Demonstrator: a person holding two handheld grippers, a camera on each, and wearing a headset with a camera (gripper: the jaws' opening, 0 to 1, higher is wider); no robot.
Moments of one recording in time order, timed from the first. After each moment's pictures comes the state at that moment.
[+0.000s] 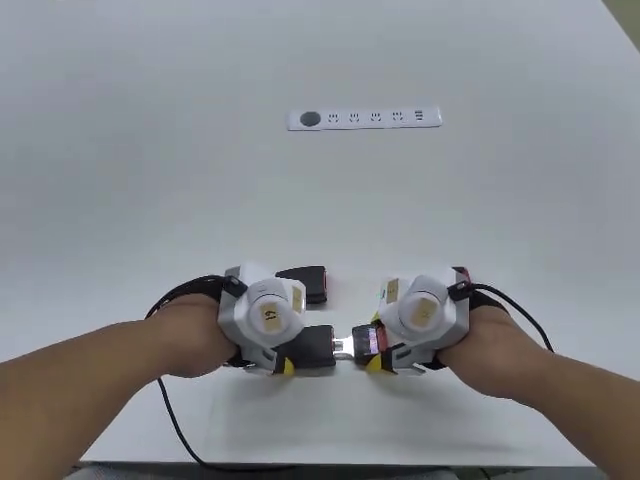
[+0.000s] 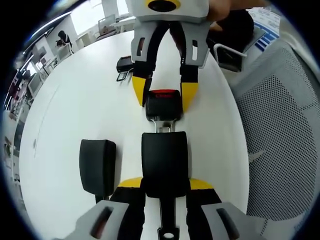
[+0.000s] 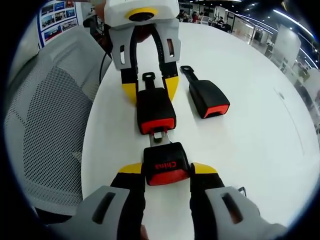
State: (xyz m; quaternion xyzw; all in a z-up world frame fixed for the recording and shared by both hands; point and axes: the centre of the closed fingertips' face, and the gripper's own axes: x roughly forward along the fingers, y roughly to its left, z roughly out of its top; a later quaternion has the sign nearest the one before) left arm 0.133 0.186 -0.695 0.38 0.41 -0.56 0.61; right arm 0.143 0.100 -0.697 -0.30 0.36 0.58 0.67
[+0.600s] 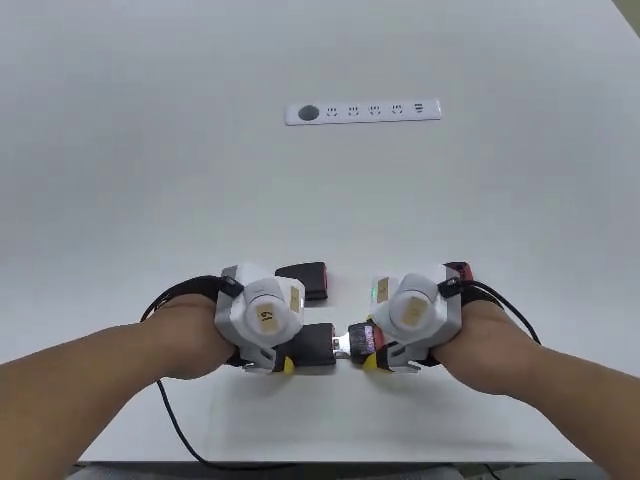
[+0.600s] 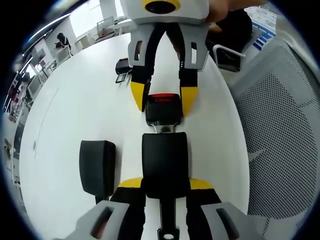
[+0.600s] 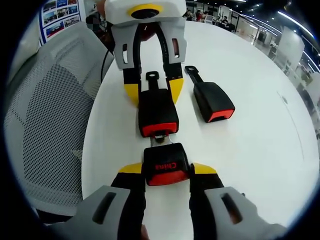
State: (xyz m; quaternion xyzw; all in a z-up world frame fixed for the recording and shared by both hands) left arm 0.131 0.185 -0.694 0.37 0.40 -0.57 0.61; right arm 0.140 0.106 -0.697 -0.32 0.36 0.59 0.65
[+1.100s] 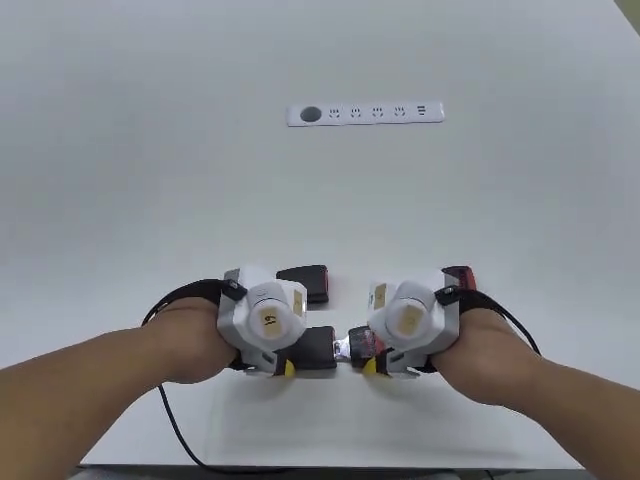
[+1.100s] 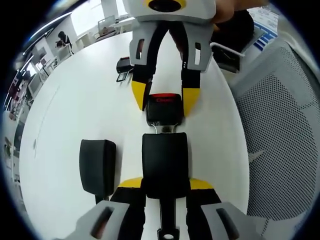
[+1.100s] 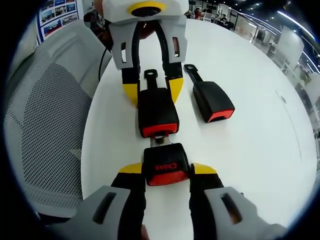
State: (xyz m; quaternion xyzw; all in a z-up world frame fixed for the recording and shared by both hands) left arm 0.133 0.186 -0.697 0.37 0.41 -0.56 0.61; right arm 0.139 0.108 -0.692 -0.33 0.36 0.57 0.65
